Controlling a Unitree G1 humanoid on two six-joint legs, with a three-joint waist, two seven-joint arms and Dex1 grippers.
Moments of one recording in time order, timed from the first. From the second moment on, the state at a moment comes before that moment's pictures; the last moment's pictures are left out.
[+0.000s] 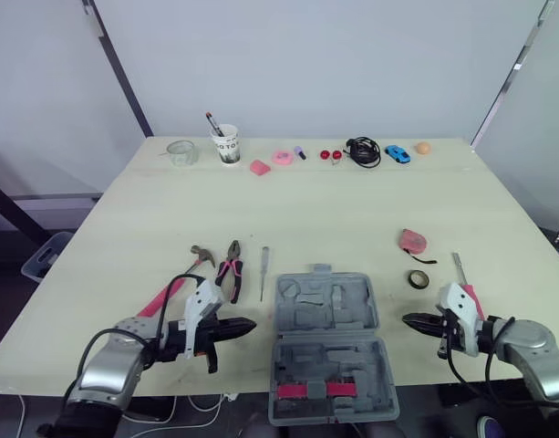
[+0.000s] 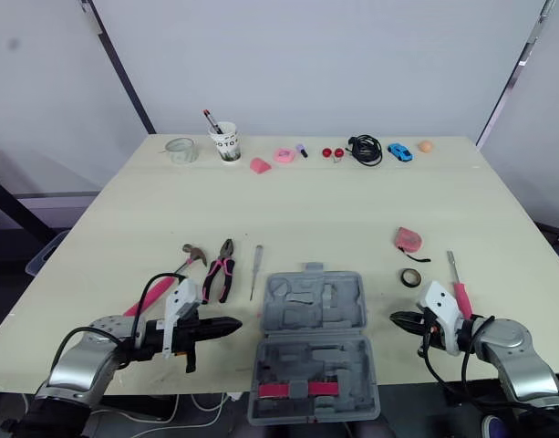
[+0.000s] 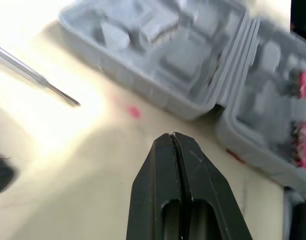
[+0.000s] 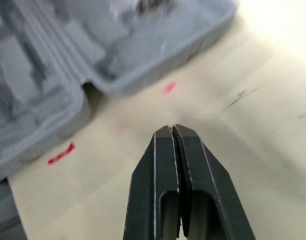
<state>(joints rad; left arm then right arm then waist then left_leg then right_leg) -0.04 0.68 0.02 0.04 -0.35 0.33 -1.17 -0.02 -0.65 0.00 0.05 0.24 0.16 1.03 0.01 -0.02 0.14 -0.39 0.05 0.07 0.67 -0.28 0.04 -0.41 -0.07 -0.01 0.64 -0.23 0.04</state>
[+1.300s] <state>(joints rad) 0.48 0.58 0.64 0.05 -0.54 0.12 -0.96 0.52 -0.51 -0.58 0.02 0.56 -0.02 0.93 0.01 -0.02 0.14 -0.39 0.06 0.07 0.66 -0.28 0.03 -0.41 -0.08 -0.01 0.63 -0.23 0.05</state>
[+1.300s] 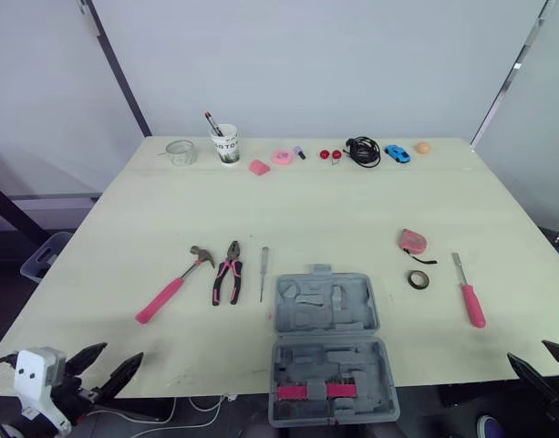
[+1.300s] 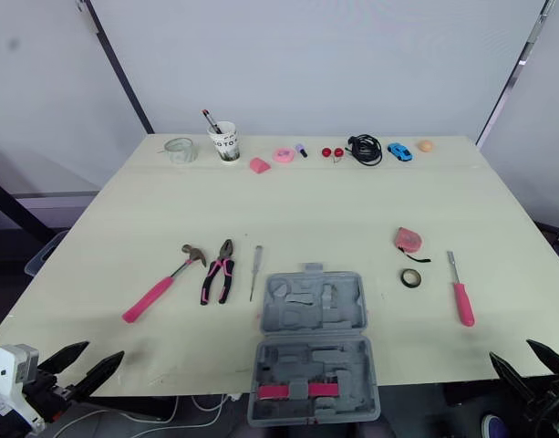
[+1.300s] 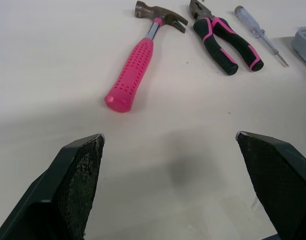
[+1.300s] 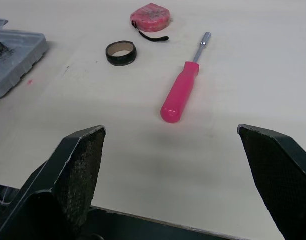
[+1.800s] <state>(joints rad) 0.45 0.59 0.62 -0.01 -0.54 0.13 -0.97 0.49 -0.51 -0.58 0.01 0.56 0.00 0.96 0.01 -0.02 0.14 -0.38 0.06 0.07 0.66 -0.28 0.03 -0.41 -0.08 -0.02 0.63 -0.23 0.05</state>
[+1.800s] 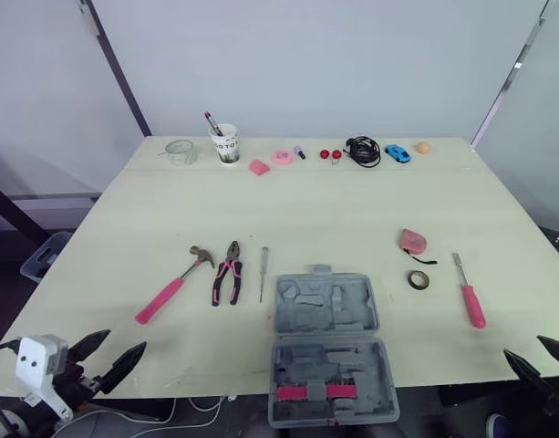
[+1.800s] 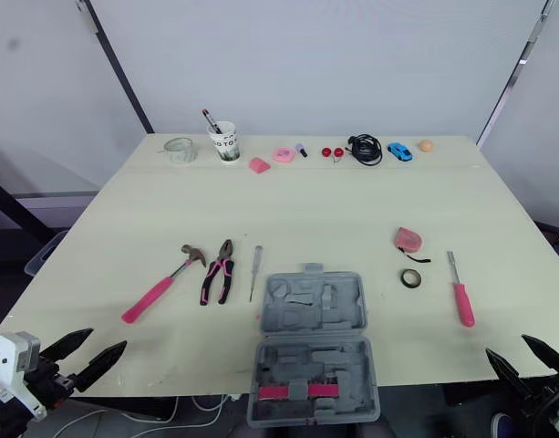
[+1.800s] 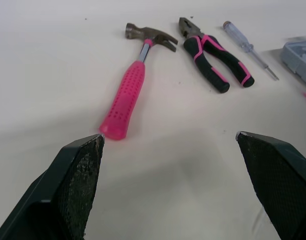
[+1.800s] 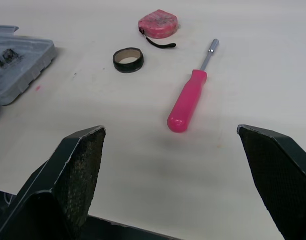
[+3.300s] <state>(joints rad) -0.04 0.74 0.20 -0.31 -0.68 0.29 -1.24 -0.65 -0.89 0.44 0.21 -0.06 0.42 1.28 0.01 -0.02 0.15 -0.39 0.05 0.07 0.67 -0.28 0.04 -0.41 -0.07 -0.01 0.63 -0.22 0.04</state>
